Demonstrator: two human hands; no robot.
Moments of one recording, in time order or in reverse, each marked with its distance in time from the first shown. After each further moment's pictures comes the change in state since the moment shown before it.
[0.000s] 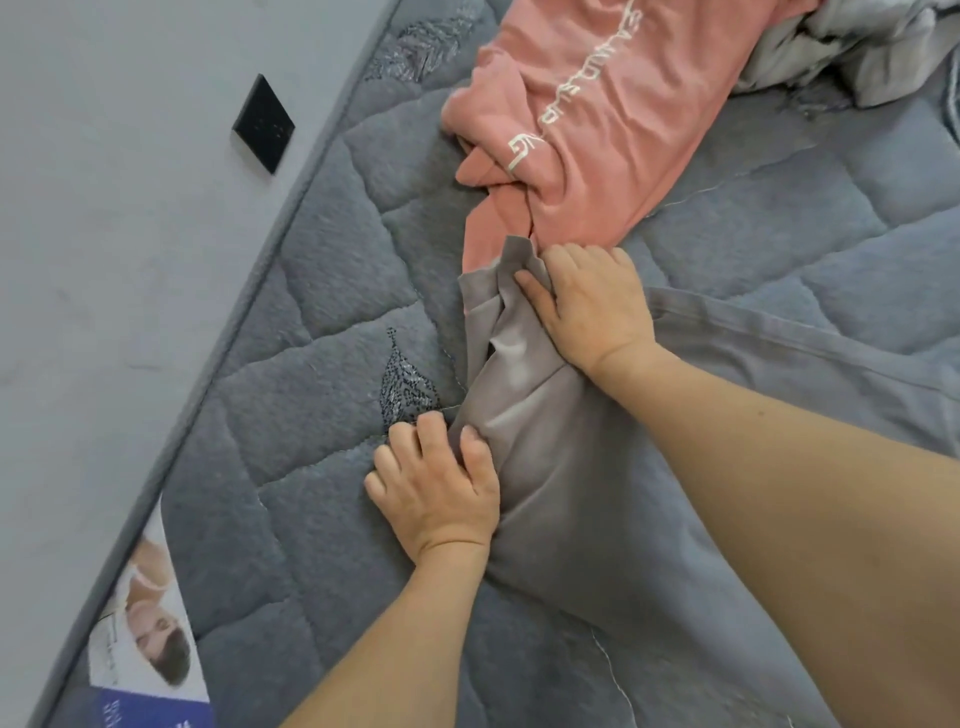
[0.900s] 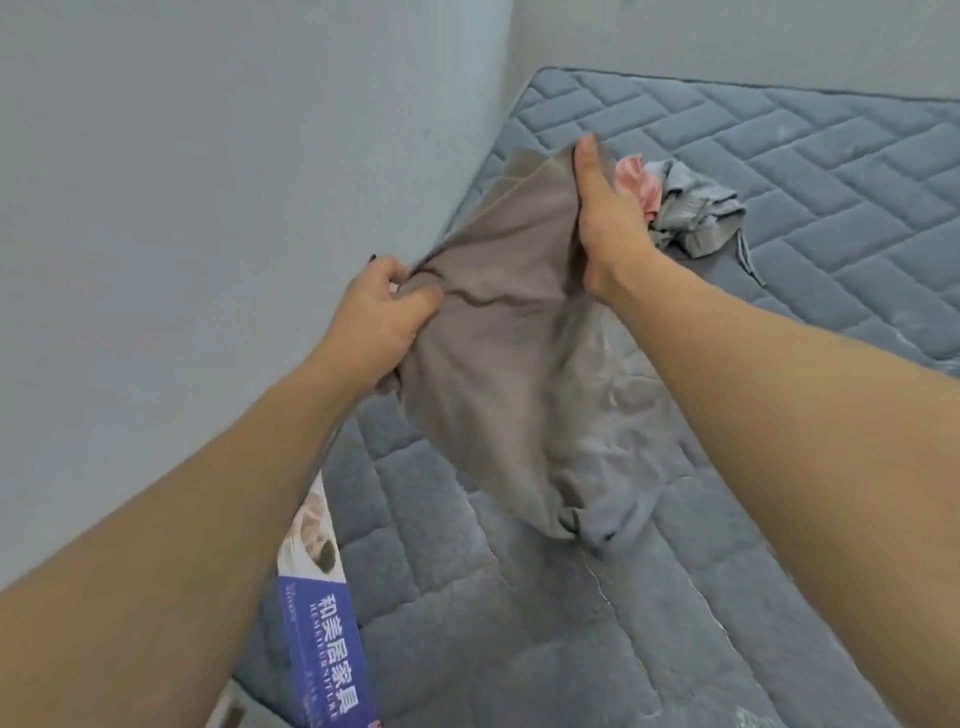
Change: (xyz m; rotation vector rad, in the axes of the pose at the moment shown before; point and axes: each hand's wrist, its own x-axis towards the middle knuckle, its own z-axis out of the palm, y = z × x) left_hand 0.072 0.031 -0.342 -0.822 -0.368 0.130; right_hand 0.006 -0.103 -0.306 1.581 0.204 0.680
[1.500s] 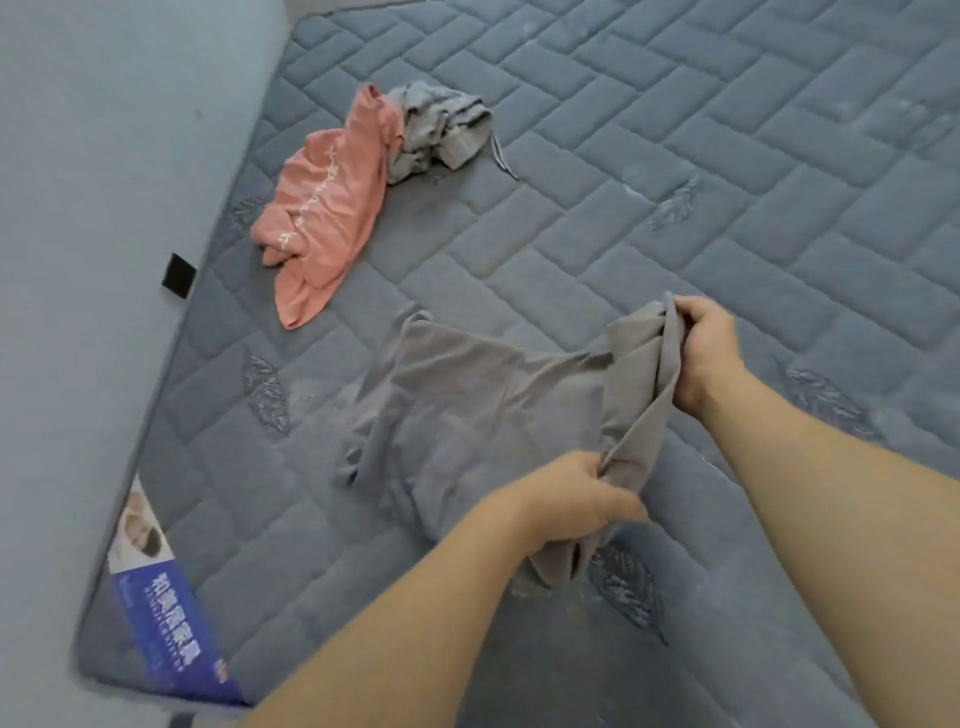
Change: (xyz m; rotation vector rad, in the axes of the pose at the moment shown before) left_hand -0.280 0.030 0.363 0.248 -1.098 -0.344; right_hand -0.177 0.056 -0.431 0.379 0.483 0.388
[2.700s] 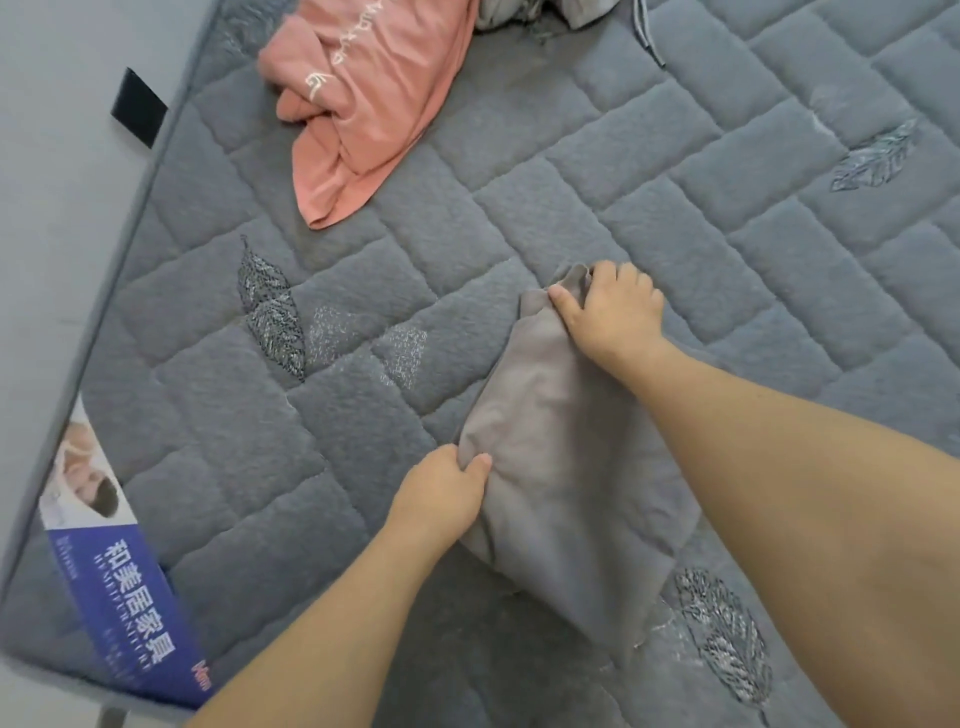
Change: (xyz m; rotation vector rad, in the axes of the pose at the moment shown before) left_hand 0.045 -0.195 -0.137 0.040 0.537 -0.301; right_hand 0.140 0.162 0.140 -1.873 0.122 -0.735
